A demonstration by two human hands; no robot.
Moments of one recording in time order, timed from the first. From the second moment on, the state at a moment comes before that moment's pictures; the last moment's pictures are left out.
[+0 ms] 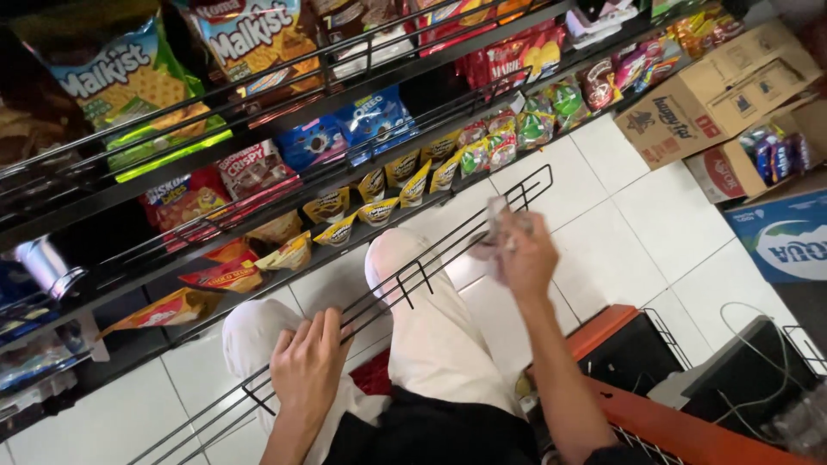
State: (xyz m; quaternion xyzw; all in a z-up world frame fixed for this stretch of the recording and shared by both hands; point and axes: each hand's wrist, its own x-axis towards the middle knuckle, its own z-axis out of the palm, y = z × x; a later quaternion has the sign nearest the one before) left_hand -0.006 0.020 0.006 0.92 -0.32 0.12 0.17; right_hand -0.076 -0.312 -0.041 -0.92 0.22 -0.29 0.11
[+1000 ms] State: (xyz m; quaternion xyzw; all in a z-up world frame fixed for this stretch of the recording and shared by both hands) left_hand -0.006 0.037 -0.032 0.93 -0.33 0.08 0.14; right_hand -0.108 -0.393 0.003 -0.91 0.32 -0.25 0.04
